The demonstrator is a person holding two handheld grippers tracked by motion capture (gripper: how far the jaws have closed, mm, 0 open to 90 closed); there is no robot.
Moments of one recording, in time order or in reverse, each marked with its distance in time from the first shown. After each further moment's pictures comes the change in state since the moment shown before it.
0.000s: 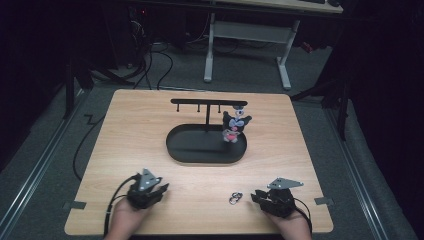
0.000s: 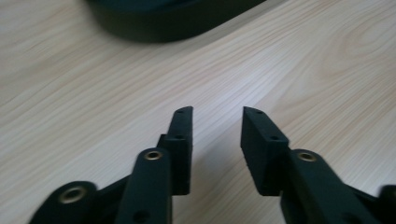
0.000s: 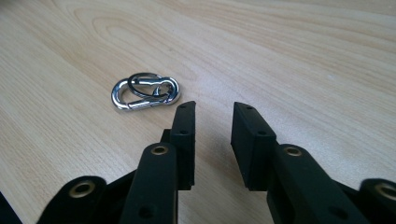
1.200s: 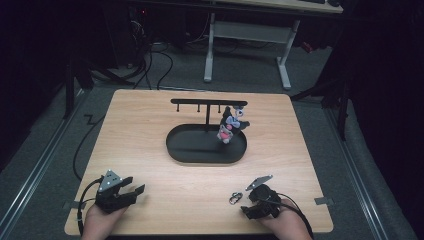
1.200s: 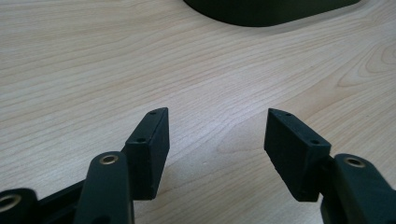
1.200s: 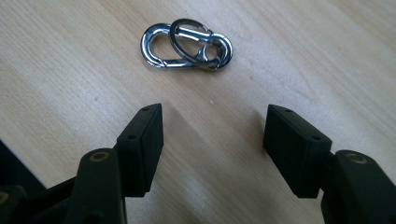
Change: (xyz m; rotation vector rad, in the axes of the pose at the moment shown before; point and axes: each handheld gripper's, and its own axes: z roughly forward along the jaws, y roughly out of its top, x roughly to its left) left arm 0.039 -0.026 -0.023 -0.096 -0.024 -0.130; right arm 0.034 0.033 0.017 0.373 -0.039 -0.158
